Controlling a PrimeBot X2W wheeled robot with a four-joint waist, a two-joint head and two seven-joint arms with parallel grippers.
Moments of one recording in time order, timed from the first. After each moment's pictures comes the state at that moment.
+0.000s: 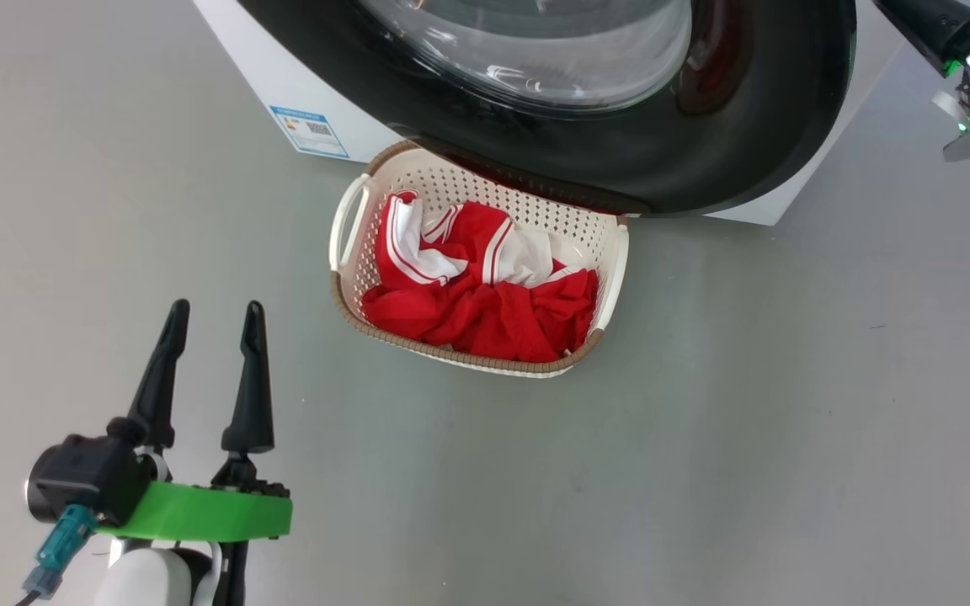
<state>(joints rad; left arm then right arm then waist) -0.22 0.03 -0.10 0.06 -0.25 -0.10 -0.25 -1.12 -0.52 0.43 0.69 1.65 0.12 0.45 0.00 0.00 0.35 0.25</state>
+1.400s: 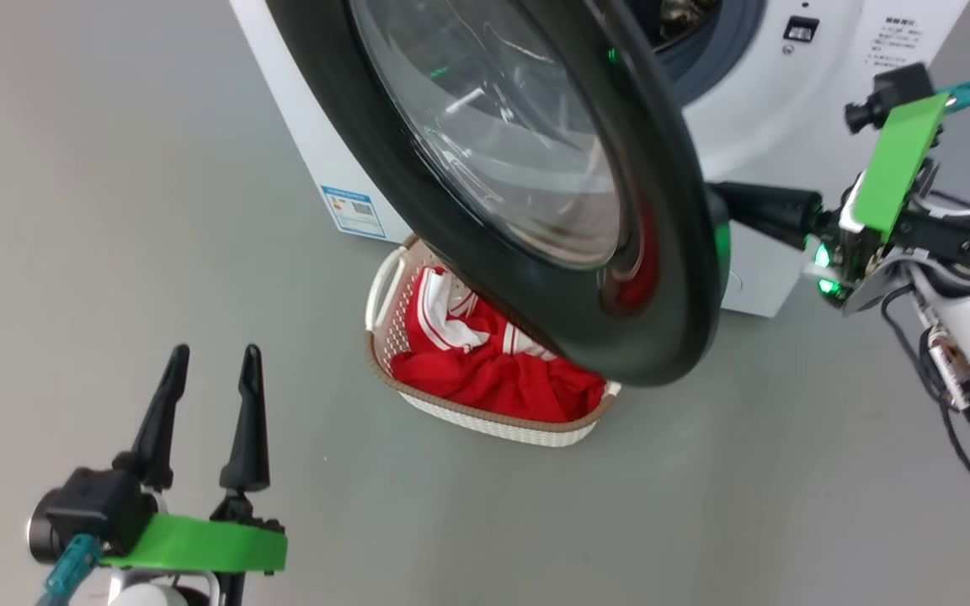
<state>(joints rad) -0.16 0.03 -0.08 0.09 -0.24 -0.10 -0.25 -0.97 -0.43 0.47 0.69 1.81 0.12 0.84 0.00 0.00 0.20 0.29</state>
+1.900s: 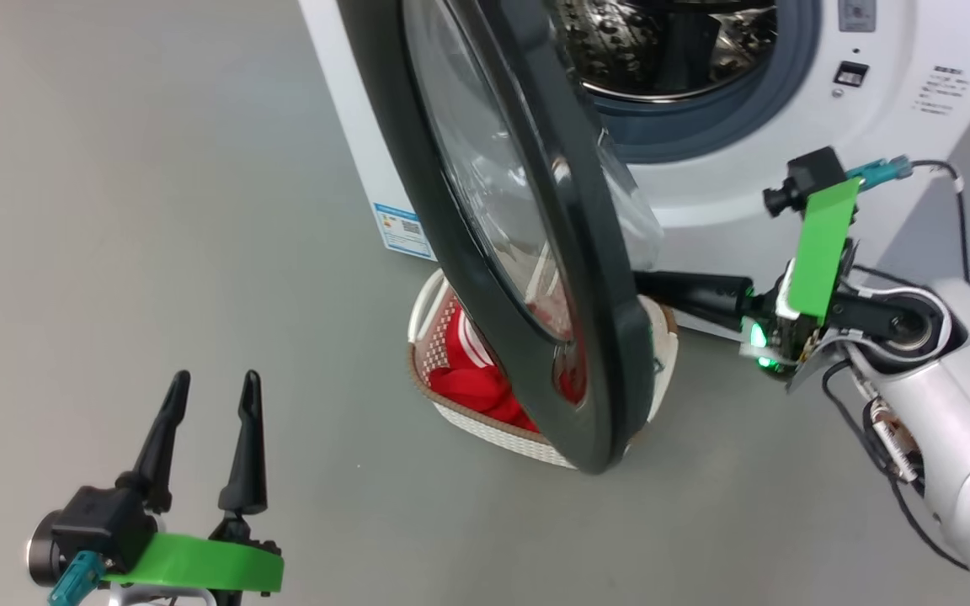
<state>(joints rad) -0.13 0.03 -0.07 0.12 -0.22 -0.12 -0.25 -0.82 -0.38 0.51 0.55 1.82 0.12 0.86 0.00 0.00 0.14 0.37</state>
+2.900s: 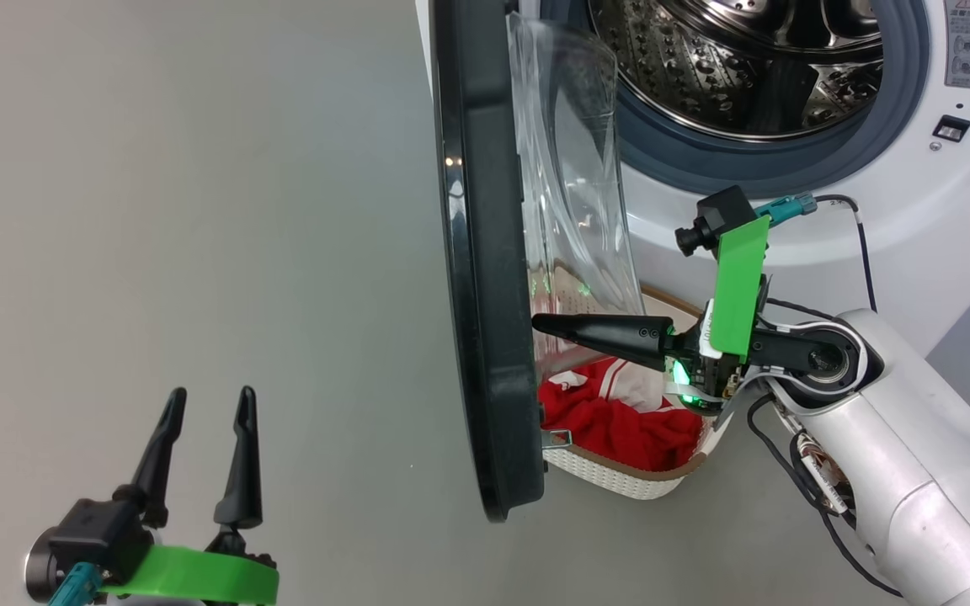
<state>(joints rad) -0.10 0.03 -0.05 0.13 -0.22 -0.13 -0.25 -0.77 -0.27 0.55 0.52 1.83 0.12 0.86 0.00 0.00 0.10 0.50</state>
